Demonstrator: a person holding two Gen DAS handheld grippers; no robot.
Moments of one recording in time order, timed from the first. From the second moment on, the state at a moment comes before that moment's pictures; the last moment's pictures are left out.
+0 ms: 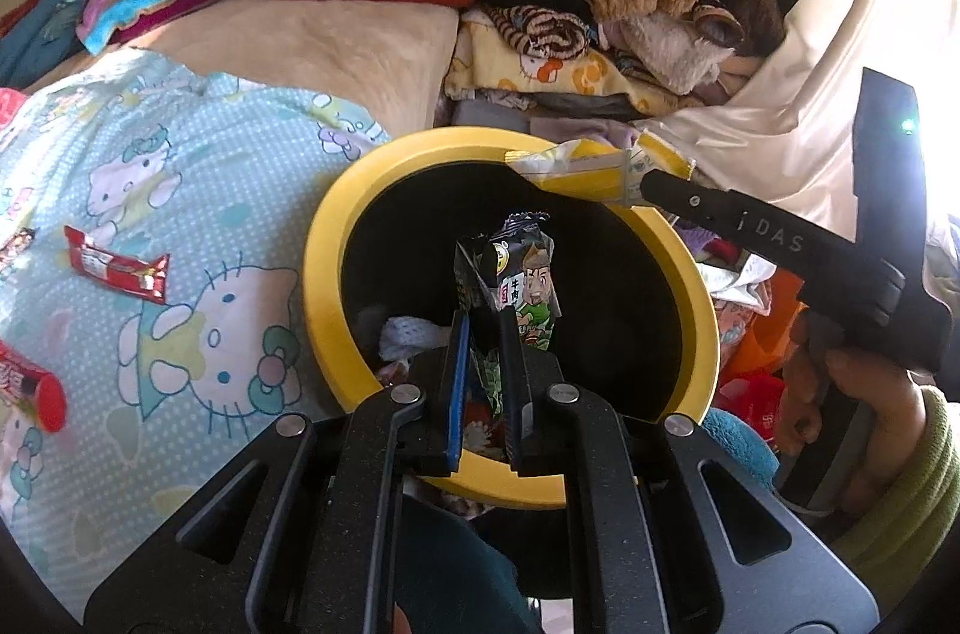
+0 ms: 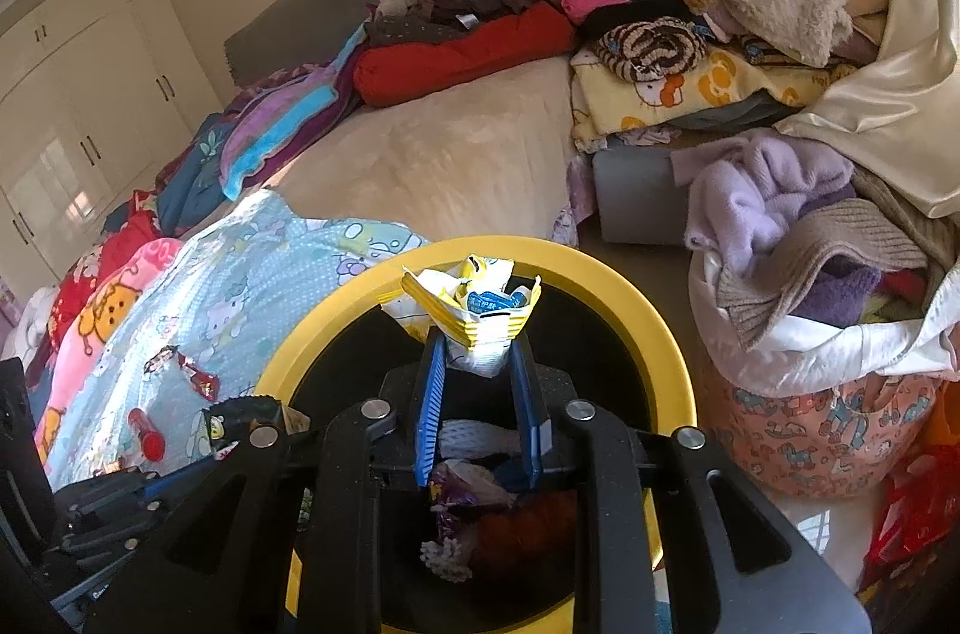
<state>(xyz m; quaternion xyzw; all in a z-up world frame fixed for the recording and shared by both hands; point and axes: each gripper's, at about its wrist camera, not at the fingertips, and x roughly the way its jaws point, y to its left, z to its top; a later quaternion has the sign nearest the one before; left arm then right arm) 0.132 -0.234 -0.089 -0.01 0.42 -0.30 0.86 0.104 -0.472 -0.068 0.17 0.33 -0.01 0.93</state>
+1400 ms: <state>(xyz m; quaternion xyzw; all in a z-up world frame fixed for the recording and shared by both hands) 0.124 -0.141 -0.028 -0.03 0.33 -0.19 0.92 0.102 -0.389 -0.037 0.11 0.31 0.06 0.94</state>
